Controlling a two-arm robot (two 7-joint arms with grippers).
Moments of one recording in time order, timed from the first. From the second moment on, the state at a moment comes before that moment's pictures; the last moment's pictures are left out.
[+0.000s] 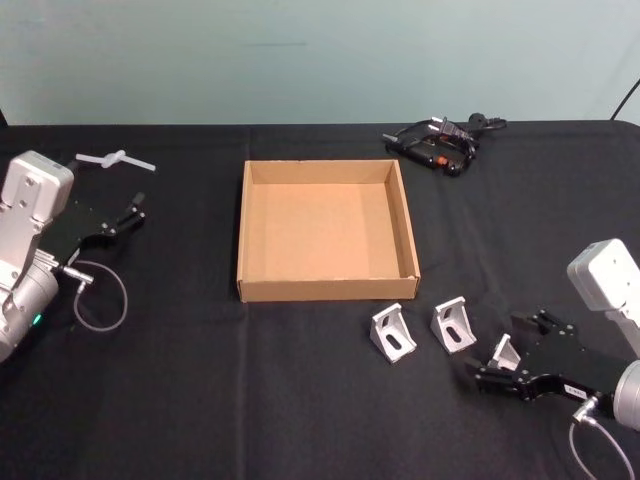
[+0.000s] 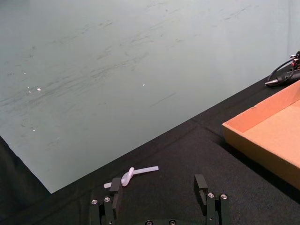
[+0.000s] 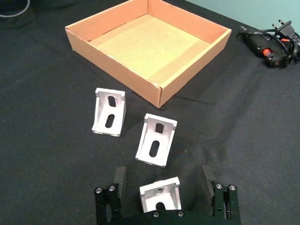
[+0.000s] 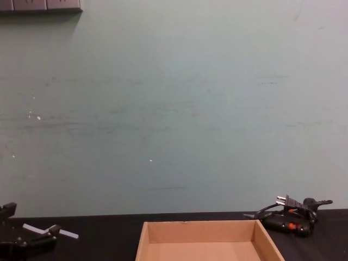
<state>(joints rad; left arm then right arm) -0.20 0.60 0.45 -1.41 -0.25 -0.12 0.03 -0.25 0.76 -0.17 -1.90 0.36 0.33 0.36</state>
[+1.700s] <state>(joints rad) -0.20 0.60 0.45 -1.41 -0.25 -0.12 0.03 -0.22 0.74 -0.18 -1.87 0.34 0.32 0.38</state>
